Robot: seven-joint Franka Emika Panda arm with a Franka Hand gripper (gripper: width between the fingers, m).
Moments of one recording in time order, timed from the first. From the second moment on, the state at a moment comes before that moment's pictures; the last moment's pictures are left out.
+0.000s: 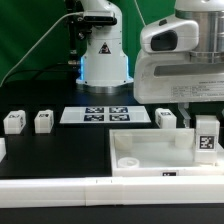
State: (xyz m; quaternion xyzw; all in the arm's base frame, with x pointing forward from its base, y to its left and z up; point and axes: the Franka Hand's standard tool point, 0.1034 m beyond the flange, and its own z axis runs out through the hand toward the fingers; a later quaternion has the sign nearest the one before) arm 0.611 0.120 0.082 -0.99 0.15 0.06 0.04
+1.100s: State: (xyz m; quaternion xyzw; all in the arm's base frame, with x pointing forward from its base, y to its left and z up) arm 0.610 0.128 0.081 -0.77 0.63 0.09 0.02
